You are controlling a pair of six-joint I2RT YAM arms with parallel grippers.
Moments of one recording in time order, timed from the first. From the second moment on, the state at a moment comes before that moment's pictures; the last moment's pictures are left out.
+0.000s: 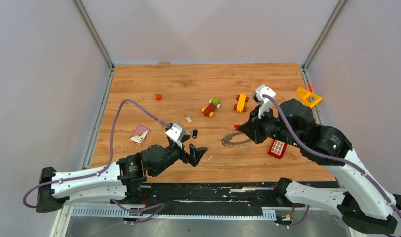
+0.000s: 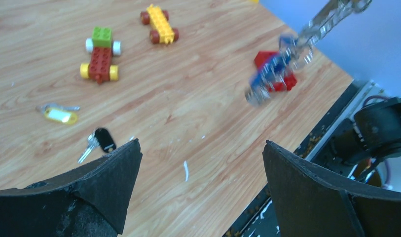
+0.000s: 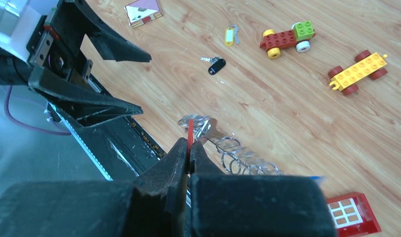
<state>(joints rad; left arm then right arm) -1.29 0.73 0.55 0.00 -0.49 -0.34 0.89 0.94 1.43 -0.95 0.02 0.21</state>
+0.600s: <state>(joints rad) -1.32 0.88 0.38 0.63 -0.18 -0.29 0.89 0.75 1.39 -0.98 -0.15 0.19</state>
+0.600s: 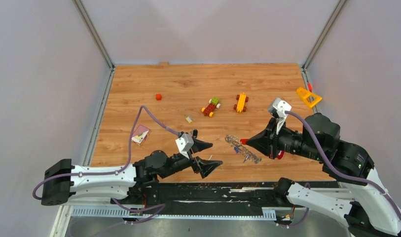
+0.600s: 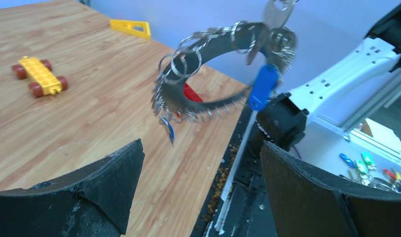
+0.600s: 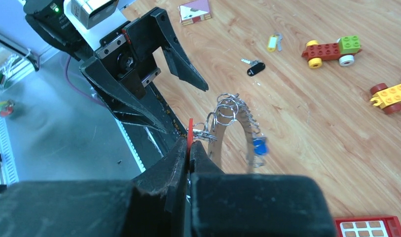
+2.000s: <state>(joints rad) -1.50 1.03 0.67 0.54 -0.24 -0.12 0.89 0.61 1.21 -0.82 -0.12 0.26</state>
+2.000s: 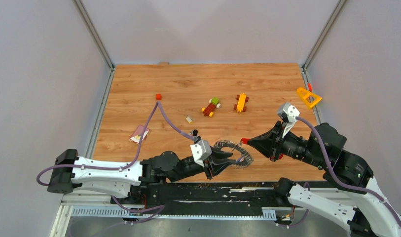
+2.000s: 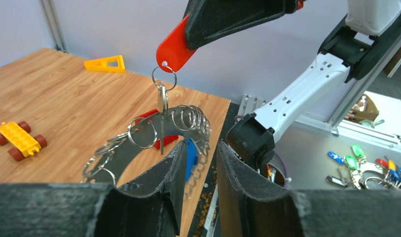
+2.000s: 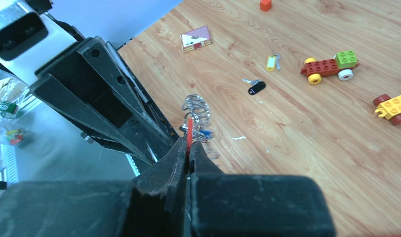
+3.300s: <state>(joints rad) -1.51 1.11 0.70 0.54 -0.21 0.08 0.89 0.59 1.17 -0.77 -0.38 0.27</state>
